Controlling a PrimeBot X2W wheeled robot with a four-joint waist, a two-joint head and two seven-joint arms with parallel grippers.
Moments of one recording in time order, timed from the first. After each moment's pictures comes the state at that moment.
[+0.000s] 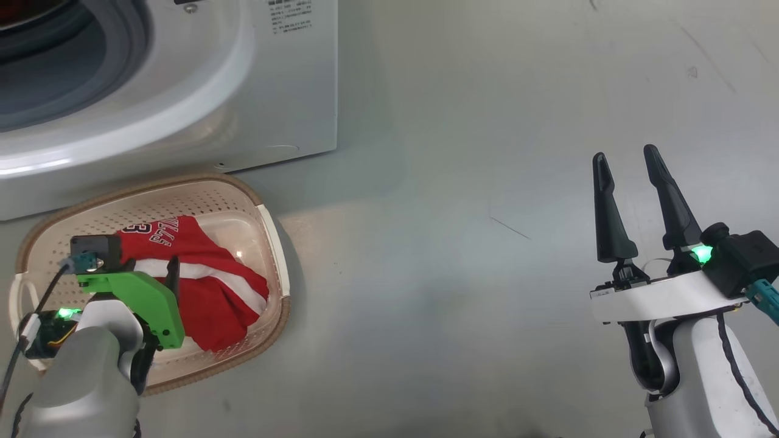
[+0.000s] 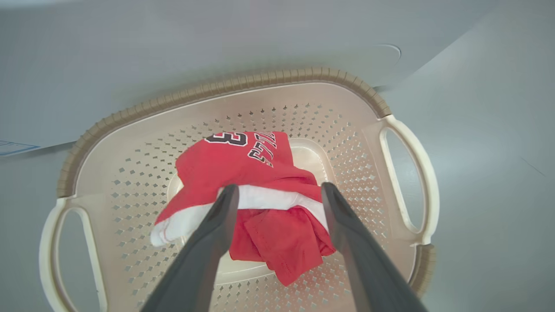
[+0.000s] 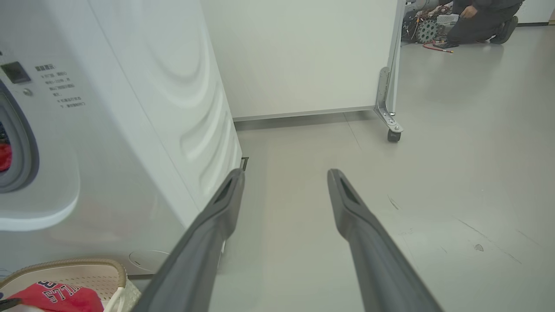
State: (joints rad) left arm -0.60 0.17 -0.21 1.01 -0.44 -0.10 -0.01; right arm -0.18 -0.04 0.08 0.02 0.30 0.12 -0.25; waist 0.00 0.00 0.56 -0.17
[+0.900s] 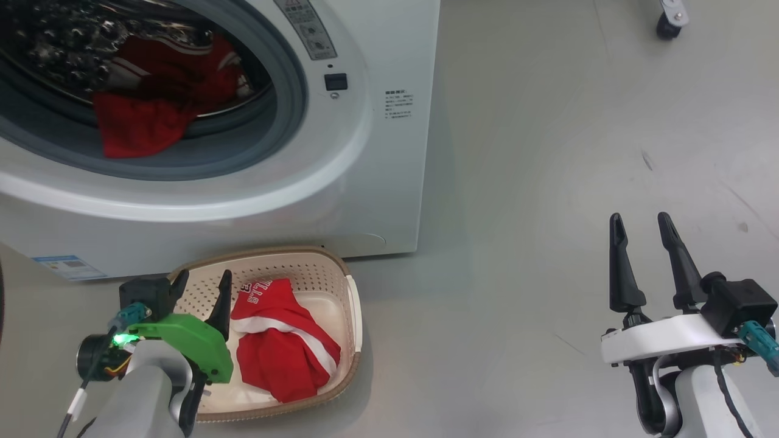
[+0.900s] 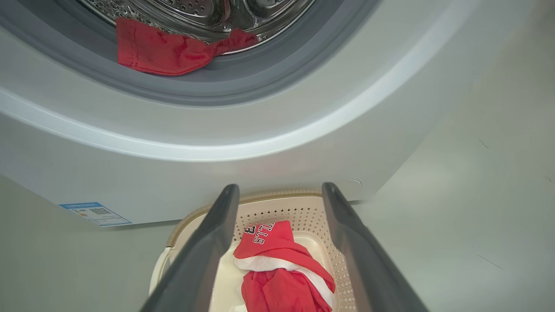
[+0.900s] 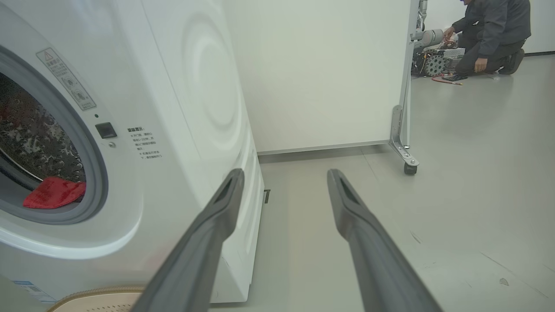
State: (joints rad) left arm -0.47 0.09 -0.26 0.91 -0.43 -0.12 -0.25; right arm -0.07 -0.04 0.04 0.11 0.30 0.12 -0.25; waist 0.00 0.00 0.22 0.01
